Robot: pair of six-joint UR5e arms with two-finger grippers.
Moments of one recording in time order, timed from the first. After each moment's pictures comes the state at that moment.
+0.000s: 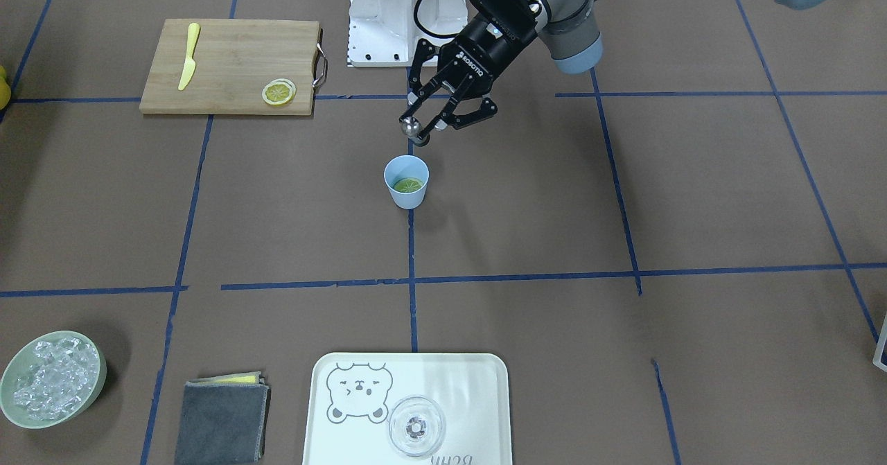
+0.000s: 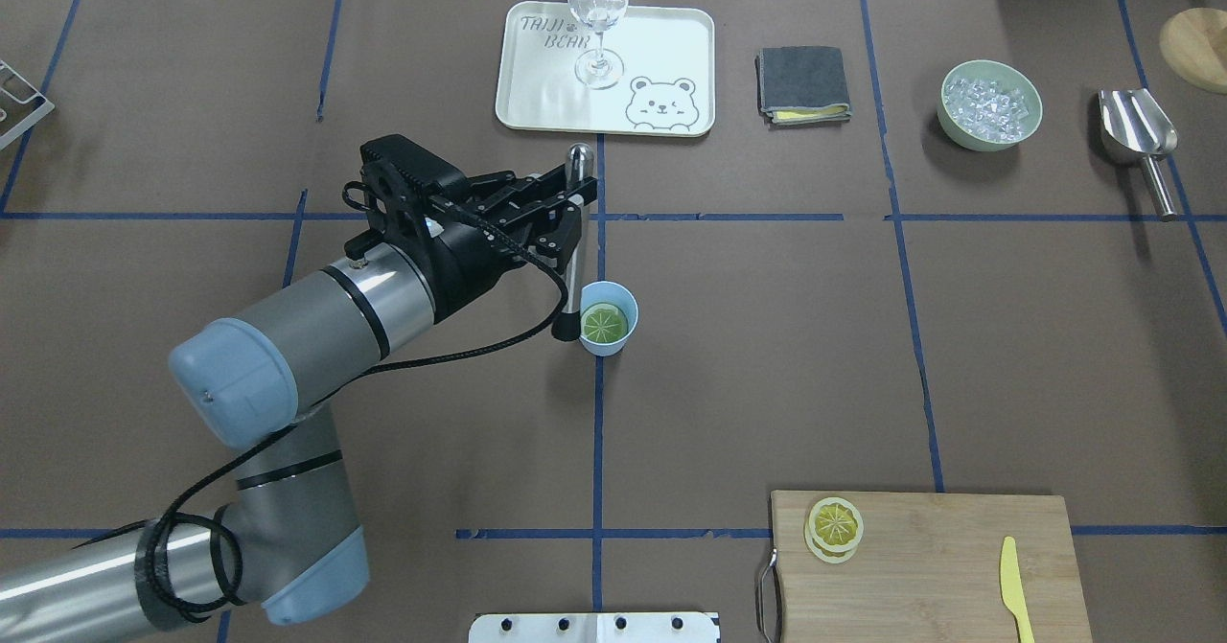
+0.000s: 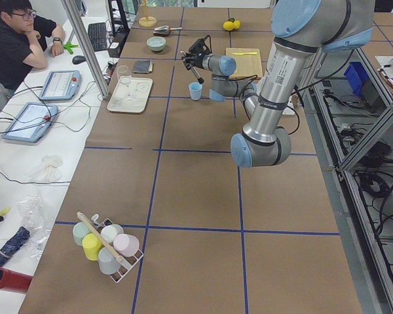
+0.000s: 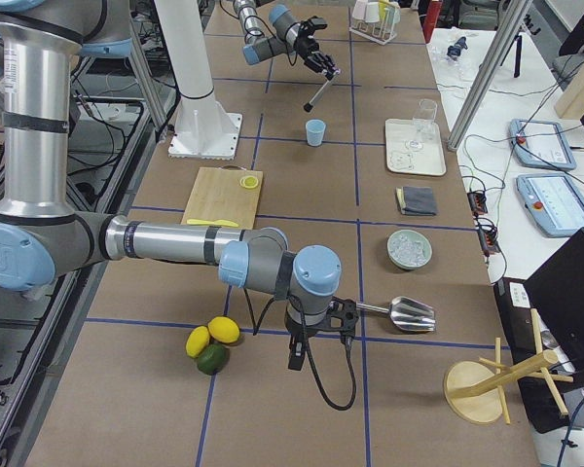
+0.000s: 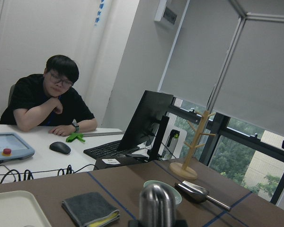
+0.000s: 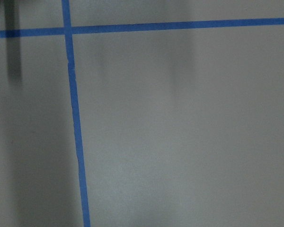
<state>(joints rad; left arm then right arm) -0.43 -2.05 -1.77 -2.67 -1.24 -0.77 1.63 -1.69 1.67 -1.72 2.24 -0.06</state>
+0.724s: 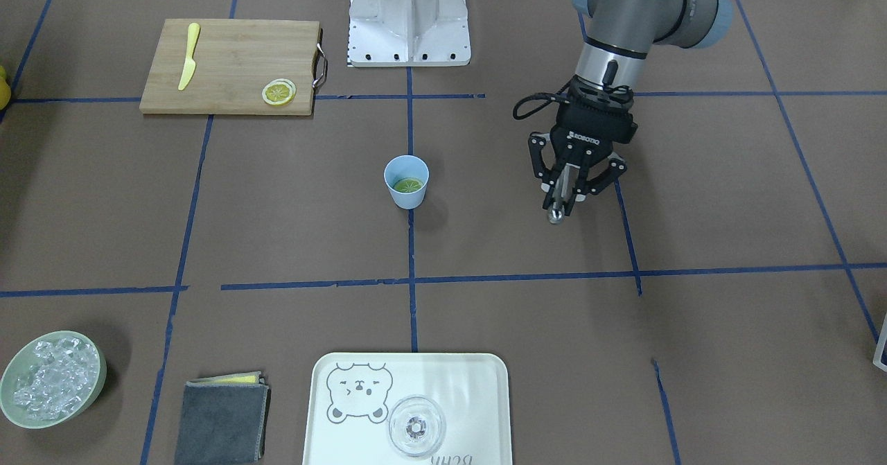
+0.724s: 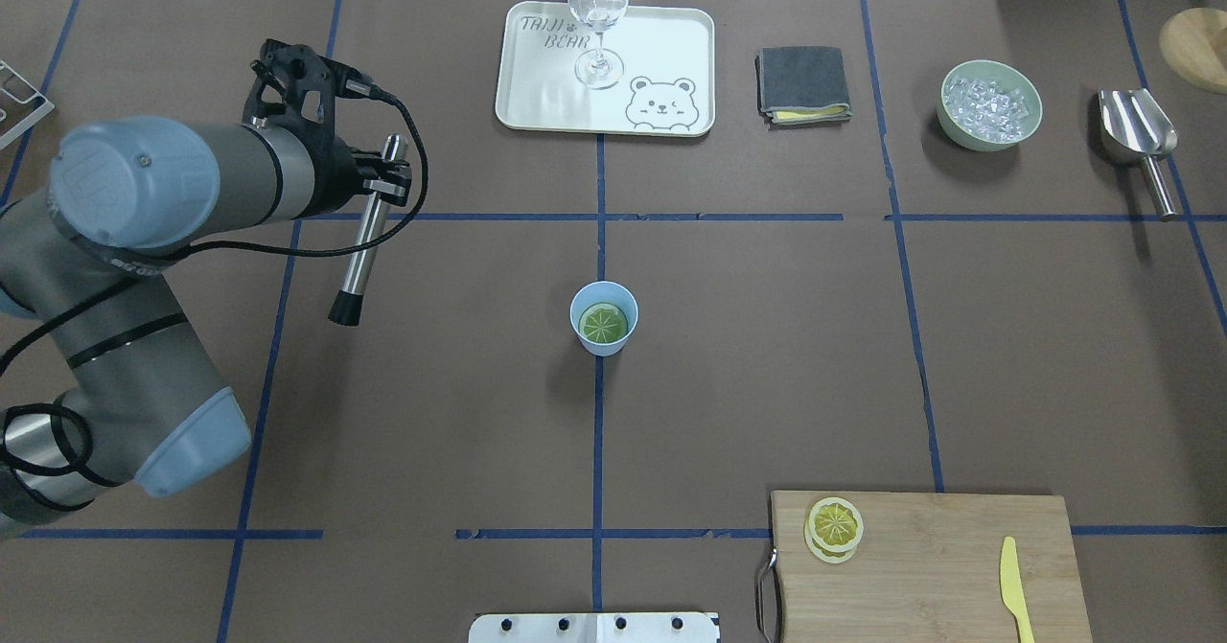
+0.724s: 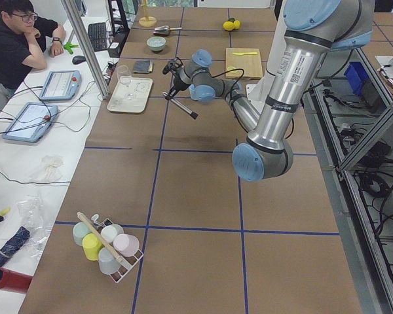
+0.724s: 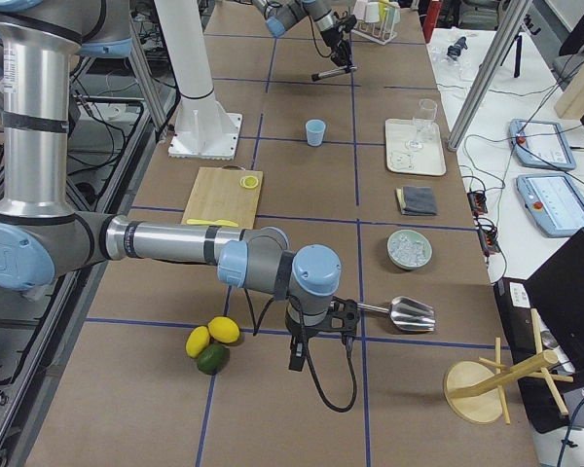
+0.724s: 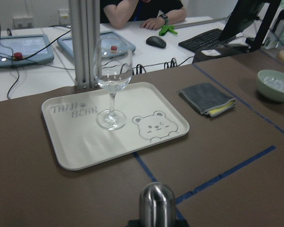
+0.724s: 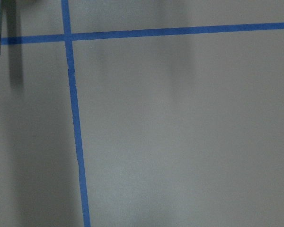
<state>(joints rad) -0.70 -1.96 -1.88 -1.87 -1.59 -0.79 1.64 -1.68 1.68 -1.72 2.24 -0.06</state>
